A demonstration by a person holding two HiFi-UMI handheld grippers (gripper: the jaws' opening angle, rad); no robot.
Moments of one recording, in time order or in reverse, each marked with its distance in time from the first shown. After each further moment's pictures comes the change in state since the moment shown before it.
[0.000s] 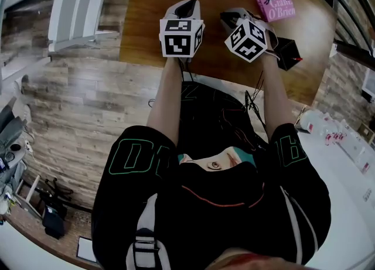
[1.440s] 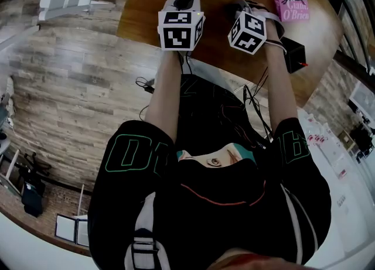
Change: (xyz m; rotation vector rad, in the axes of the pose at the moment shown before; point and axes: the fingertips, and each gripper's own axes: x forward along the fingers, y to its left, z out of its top) left arm -0.022 0.044 -0.050 -0.154 0.014 0.101; right arm 0.045 0.037 -0.006 -0.350 0.174 0.148
